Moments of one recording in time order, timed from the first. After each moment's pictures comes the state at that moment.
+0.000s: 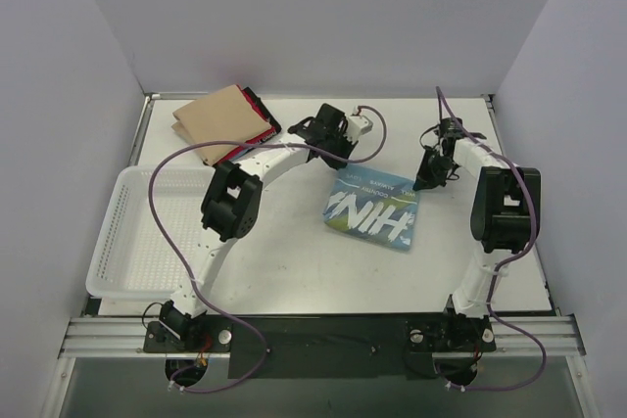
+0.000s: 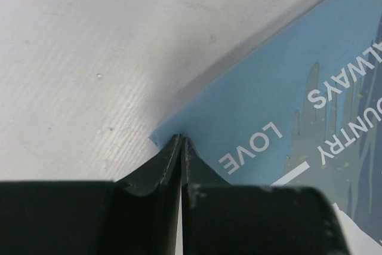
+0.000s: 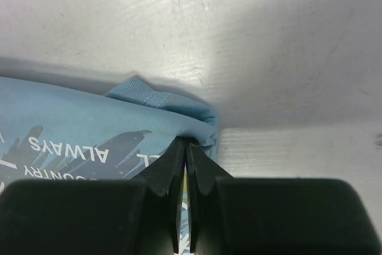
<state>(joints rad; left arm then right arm) -0.65 2.42 2.06 -0.47 0.26 0.17 -0.03 1.93 1.28 -0.60 -0.18 0.35</state>
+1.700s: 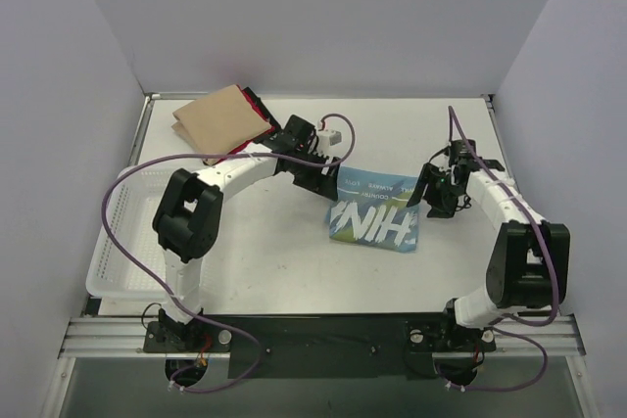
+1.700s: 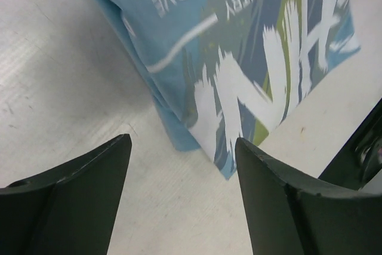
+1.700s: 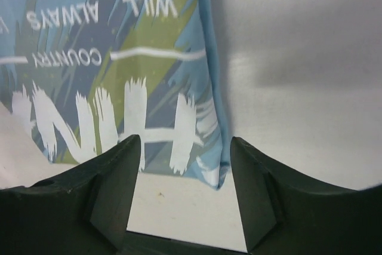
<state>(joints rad) -0.61 2.00 1.55 -0.57 0.46 -0.10 -0.01 1.47 0.95 -0.69 -0.20 0.37</state>
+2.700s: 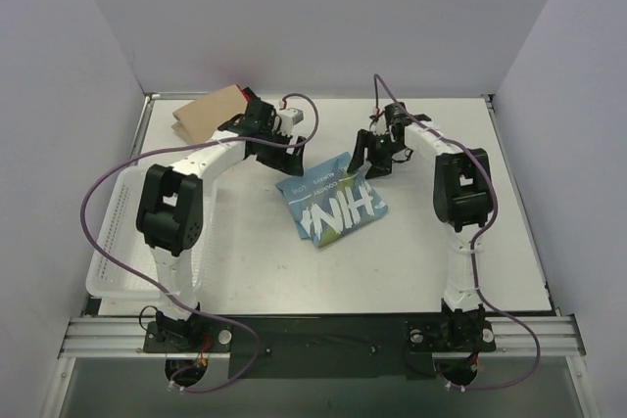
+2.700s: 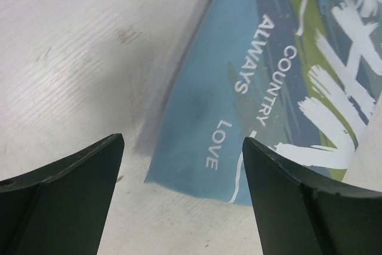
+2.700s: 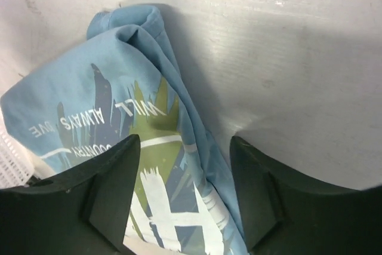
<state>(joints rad) -0.38 1.97 1.52 -0.49 0.33 -0.02 0.22 2.24 1.70 -0.66 -0.47 0.33</state>
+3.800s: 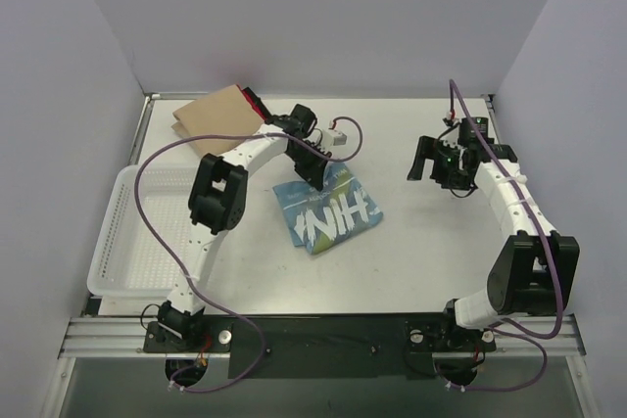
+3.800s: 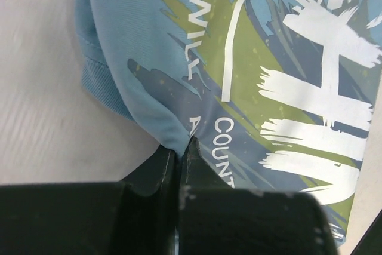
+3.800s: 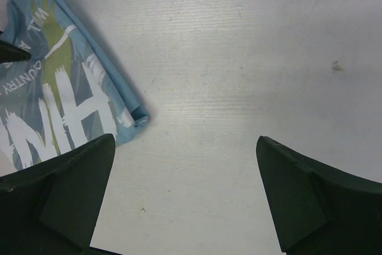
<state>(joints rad) -0.51 2.45 2.11 -0.88 0.59 0.31 -0.02 1.47 1.15 -0.68 -0.21 0.16</state>
